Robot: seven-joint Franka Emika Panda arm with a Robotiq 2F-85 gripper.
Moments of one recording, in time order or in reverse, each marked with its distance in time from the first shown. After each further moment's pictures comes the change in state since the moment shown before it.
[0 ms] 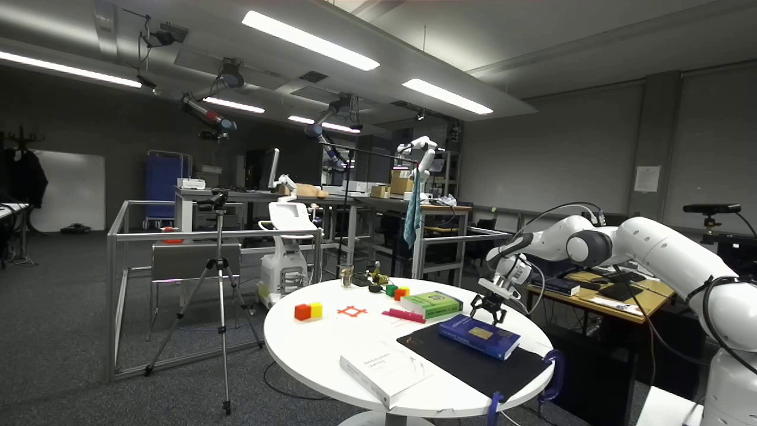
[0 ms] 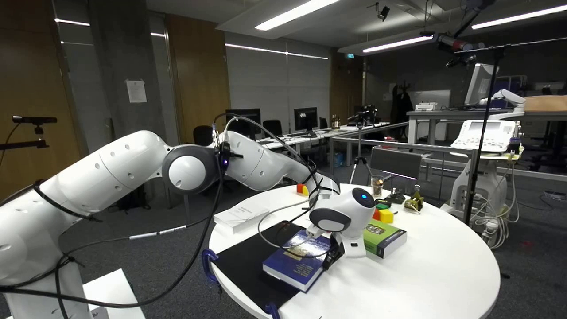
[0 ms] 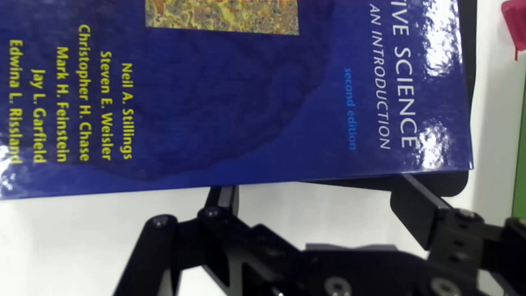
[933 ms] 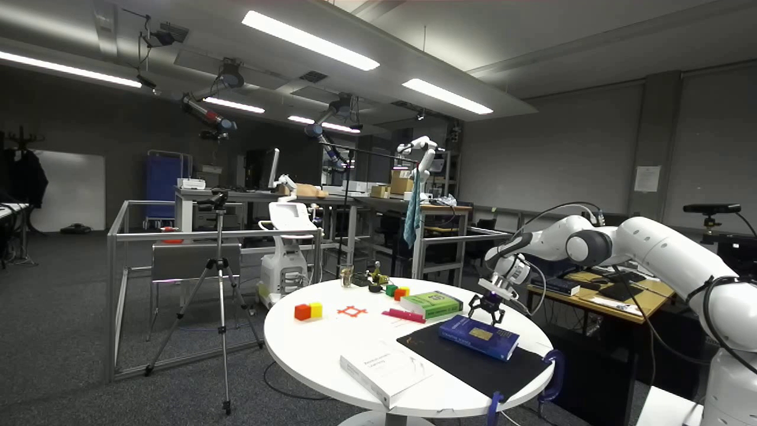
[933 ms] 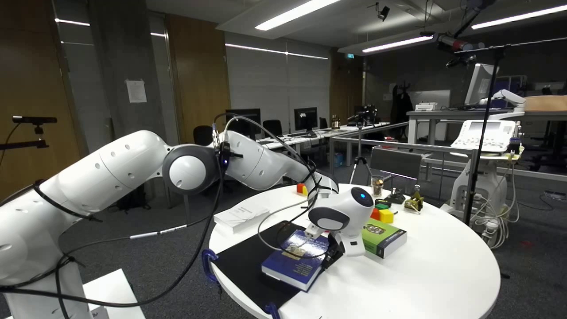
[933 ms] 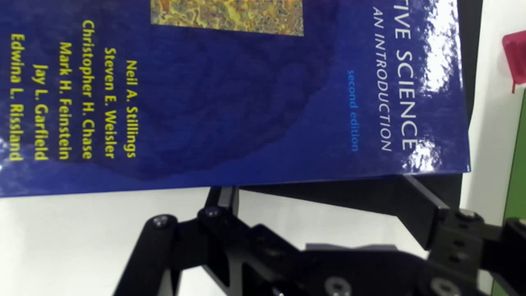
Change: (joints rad) arm 0.006 -0.001 0.007 0.000 -0.001 -0.011 -0.076
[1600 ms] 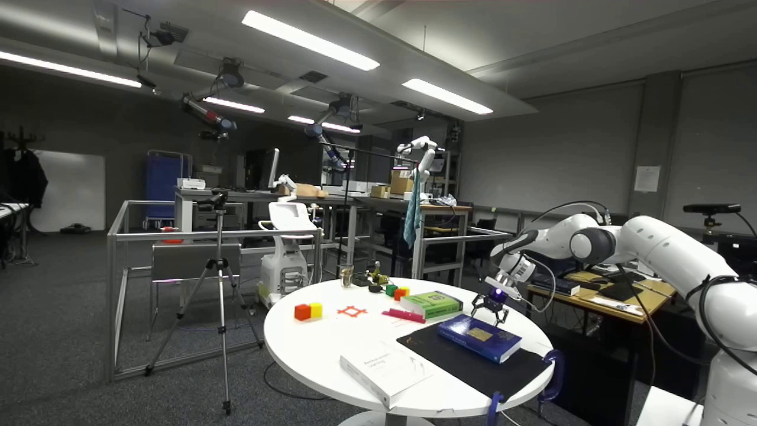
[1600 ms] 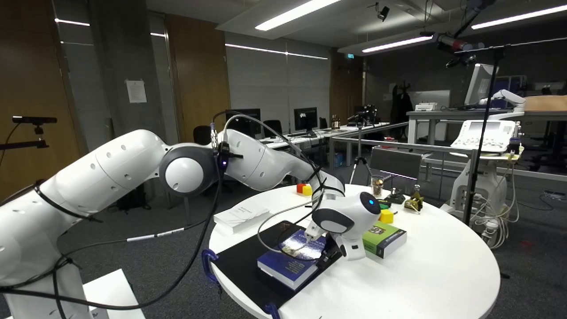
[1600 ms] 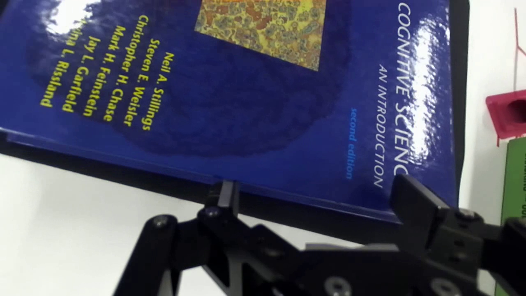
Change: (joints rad) arm -0.063 -0.014 0.043 0.000 0.026 -0.141 -0.099
